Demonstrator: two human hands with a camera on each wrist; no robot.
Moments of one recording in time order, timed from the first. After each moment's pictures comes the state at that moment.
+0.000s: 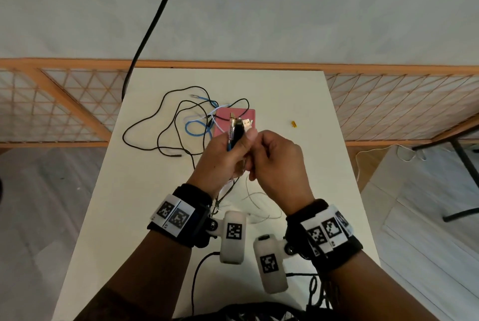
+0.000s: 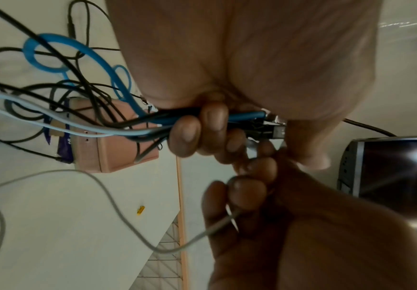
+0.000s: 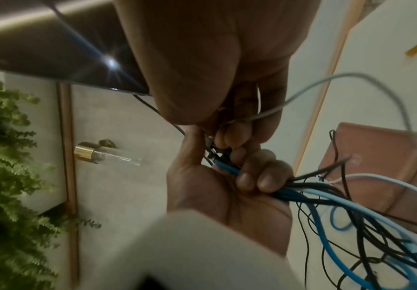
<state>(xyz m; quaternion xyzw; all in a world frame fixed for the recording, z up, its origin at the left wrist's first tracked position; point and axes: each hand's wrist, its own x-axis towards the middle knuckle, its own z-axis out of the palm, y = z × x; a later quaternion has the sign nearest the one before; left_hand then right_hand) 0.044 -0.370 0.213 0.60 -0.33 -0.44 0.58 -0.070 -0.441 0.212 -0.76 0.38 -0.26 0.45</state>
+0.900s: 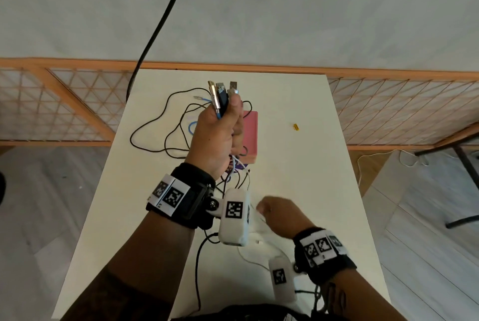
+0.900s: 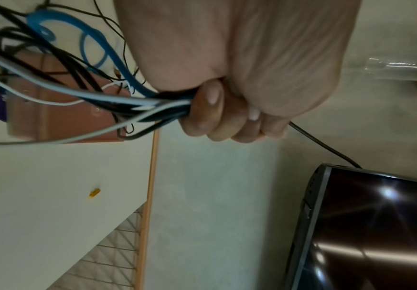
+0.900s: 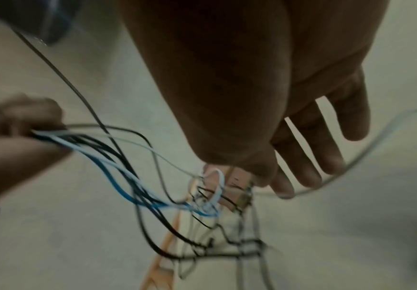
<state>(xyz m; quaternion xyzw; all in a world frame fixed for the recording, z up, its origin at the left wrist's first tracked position) 0.061 -0.393 0.236 0.53 -0.25 -0.42 0.69 -0.123 -0.436 0.100 -0.82 0.40 0.16 0.38</state>
